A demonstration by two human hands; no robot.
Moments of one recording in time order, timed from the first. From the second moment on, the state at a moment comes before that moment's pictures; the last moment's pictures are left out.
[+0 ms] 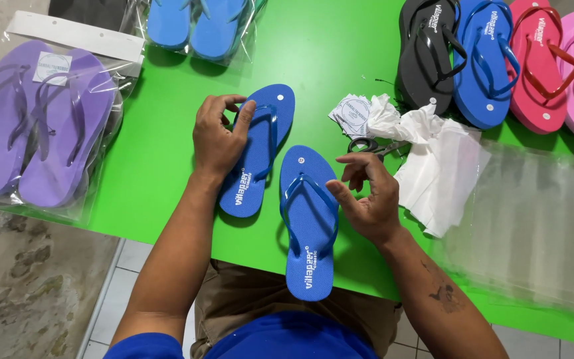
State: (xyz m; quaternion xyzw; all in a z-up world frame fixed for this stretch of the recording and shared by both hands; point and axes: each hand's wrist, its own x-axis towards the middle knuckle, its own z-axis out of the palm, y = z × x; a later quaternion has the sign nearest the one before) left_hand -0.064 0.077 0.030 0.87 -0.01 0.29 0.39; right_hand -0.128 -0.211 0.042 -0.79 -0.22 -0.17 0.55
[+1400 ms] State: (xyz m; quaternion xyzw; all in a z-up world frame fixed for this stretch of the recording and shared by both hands) left_hand -0.047 0.067 0.036 0.79 0.06 0.14 0.59; right_hand -0.116 -0.187 0.048 -0.78 -0.29 -0.09 0.55
